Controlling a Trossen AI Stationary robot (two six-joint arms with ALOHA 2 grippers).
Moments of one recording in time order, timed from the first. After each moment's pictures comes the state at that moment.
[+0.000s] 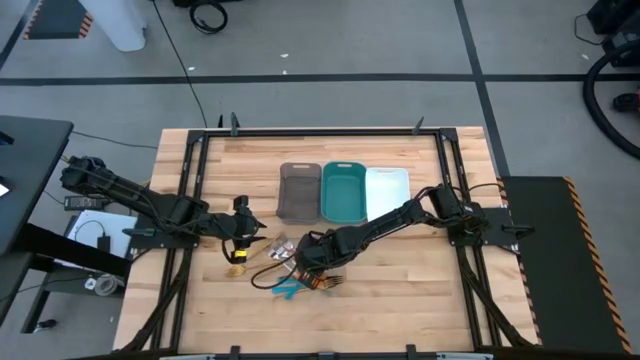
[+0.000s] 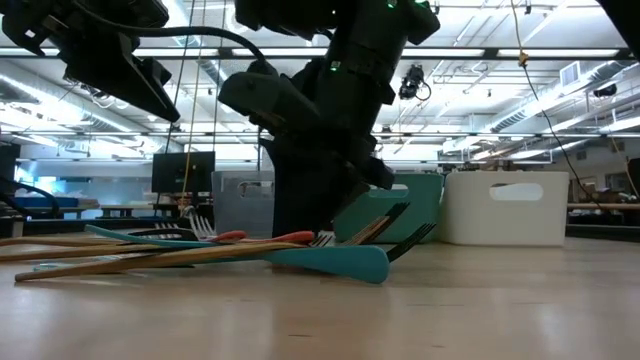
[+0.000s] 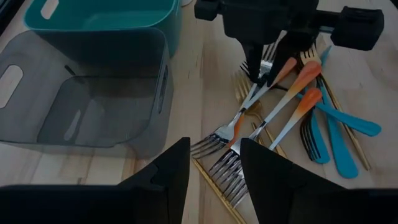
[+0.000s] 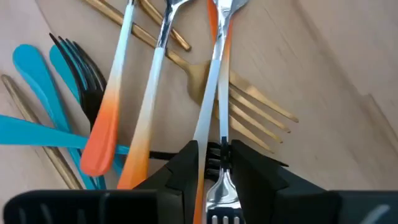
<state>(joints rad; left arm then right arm) -0.34 0.95 0.57 -0.35 -0.35 -0.20 0.26 2.22 1.65 -0.60 0.13 0.81</state>
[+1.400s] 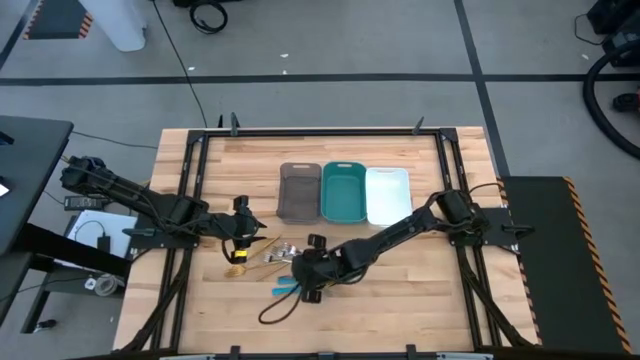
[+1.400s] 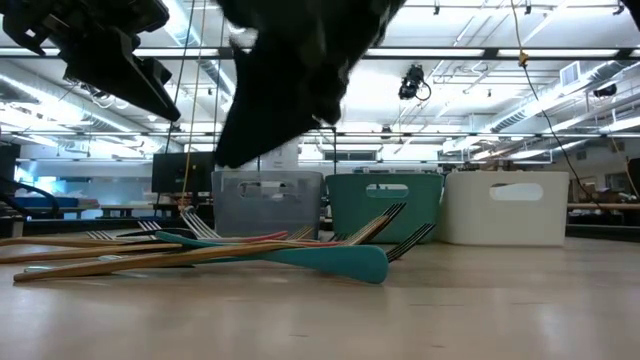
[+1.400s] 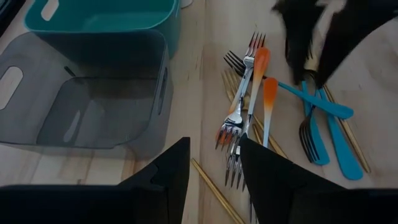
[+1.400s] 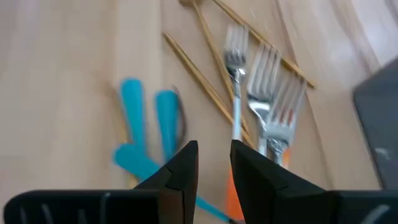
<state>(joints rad) -0.34 0.95 0.57 -0.34 -0.35 -0.20 0.35 2.17 1.64 -0.40 0.34 0.34</state>
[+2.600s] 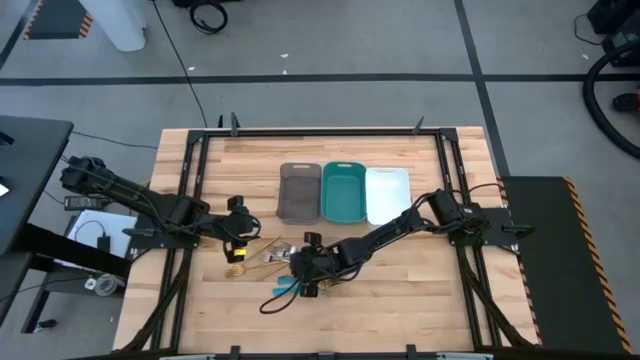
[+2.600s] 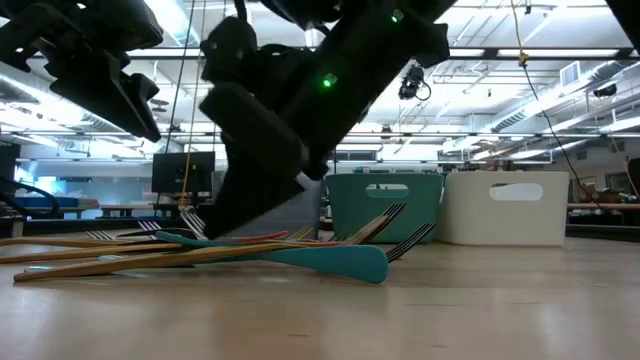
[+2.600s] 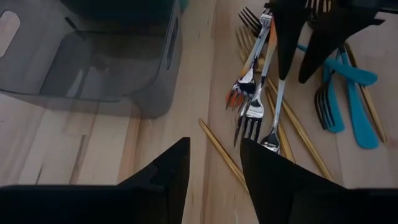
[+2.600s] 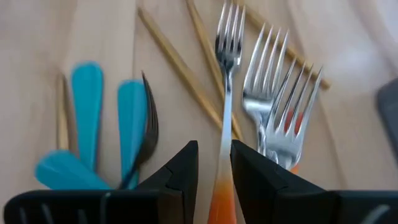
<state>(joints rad) -0.34 0.95 0.57 -0.48 -0.34 -0.28 0.31 2.24 1.54 -0.16 0.34 0.23</state>
